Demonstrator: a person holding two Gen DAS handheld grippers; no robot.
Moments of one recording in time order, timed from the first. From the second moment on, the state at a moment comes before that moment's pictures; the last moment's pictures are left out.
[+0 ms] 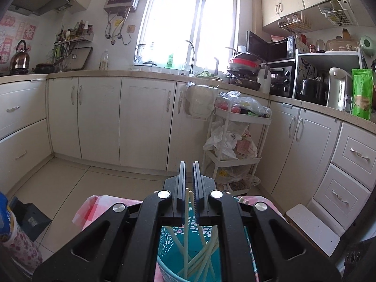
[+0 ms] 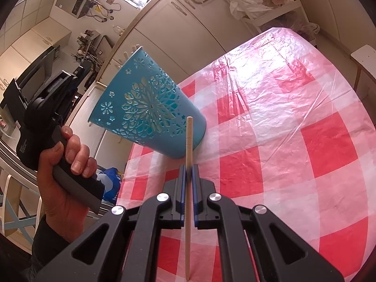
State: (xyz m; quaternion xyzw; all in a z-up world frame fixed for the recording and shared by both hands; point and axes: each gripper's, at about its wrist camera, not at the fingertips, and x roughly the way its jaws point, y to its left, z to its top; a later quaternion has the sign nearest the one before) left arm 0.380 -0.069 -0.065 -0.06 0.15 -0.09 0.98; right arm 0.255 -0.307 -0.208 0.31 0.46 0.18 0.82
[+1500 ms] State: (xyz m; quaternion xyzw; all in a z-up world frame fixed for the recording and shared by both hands) left arm 0.313 0.032 -0.035 -0.20 0.20 -0.03 0.96; right arm 0.251 -0.288 -0.042 0.23 0.28 0.22 0.91
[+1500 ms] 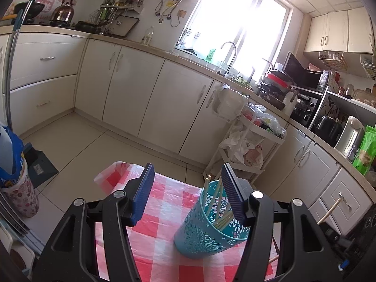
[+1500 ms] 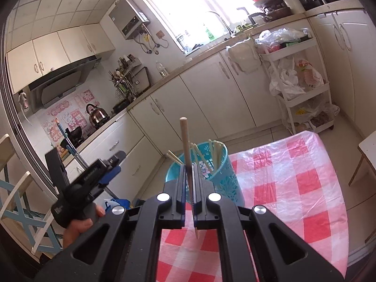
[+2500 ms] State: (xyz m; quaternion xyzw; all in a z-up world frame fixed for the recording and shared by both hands) left arm 0.326 0.036 -0.041 -0.18 0.25 0.00 0.95; right arm 0.343 -0.213 -0.080 0.13 0.35 0.19 0.91
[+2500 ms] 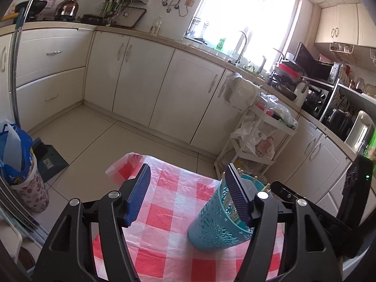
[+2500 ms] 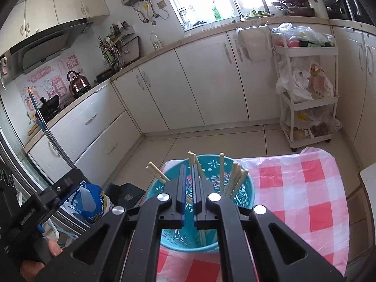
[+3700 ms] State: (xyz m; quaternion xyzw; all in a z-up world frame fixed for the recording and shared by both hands) left arm 0.069 -0.013 0.004 -0.03 0.31 0.02 0.95; right arm 0.022 -0.229 -0.014 0.10 0.35 0.11 0.93
